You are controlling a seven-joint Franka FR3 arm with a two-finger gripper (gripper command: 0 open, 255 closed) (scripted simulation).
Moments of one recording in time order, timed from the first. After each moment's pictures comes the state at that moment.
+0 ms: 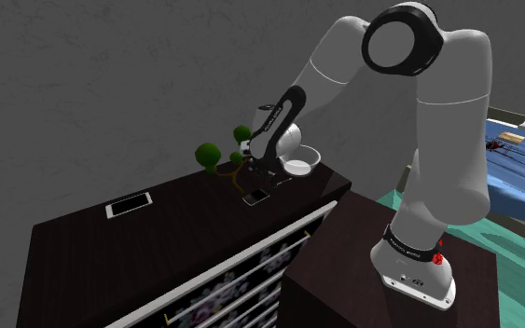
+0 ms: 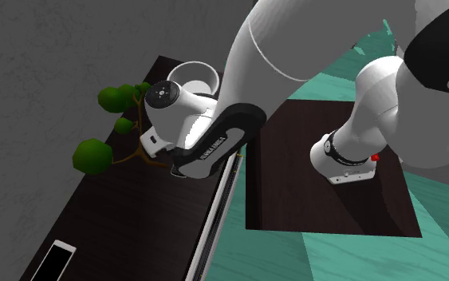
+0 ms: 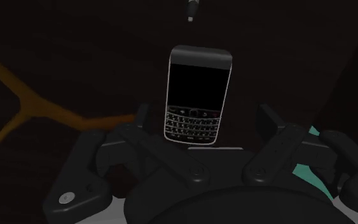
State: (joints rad) arm 0.30 0.33 -0.23 -2.36 0.25 2.73 -1.60
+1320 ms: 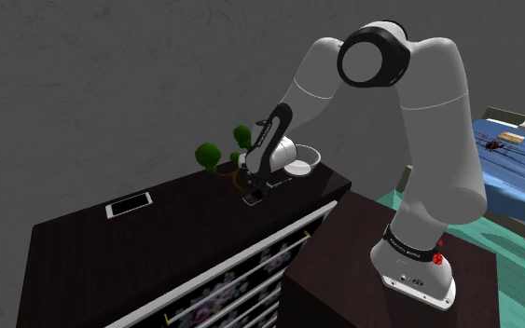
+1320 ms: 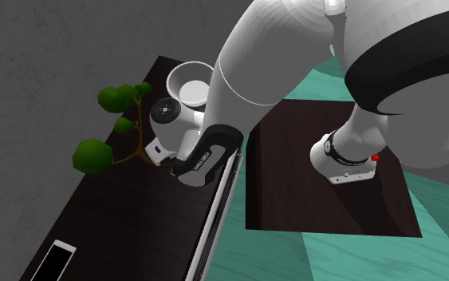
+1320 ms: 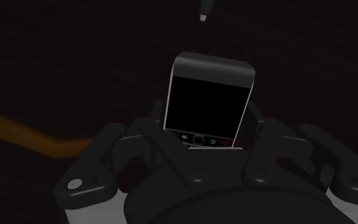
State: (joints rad) arm 0.24 0.48 -0.16 -2.30 0.30 2.83 -1.69
